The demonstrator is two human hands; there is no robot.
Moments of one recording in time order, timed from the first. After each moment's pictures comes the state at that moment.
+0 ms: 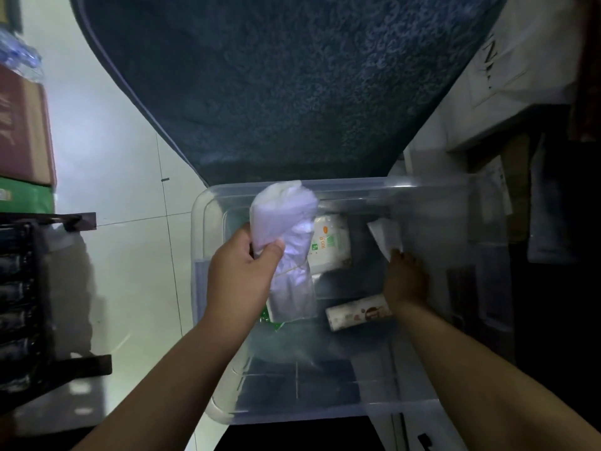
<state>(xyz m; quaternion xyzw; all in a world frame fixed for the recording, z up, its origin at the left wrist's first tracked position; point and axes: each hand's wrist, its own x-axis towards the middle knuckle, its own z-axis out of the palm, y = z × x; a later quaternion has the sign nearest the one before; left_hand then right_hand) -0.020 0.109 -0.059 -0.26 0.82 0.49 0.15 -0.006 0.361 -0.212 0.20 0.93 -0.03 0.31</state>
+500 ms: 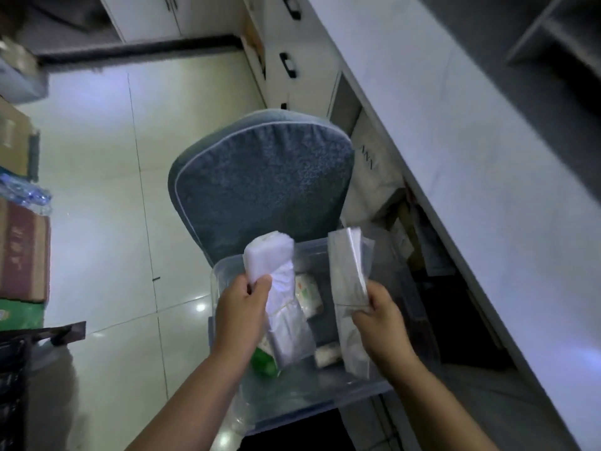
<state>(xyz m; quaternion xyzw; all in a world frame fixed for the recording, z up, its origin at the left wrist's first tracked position) 0.010 0.102 0.065 -0.20 0.81 0.54 0.11 0.055 0.293 0.075 0.23 0.82 -0.51 0.07</state>
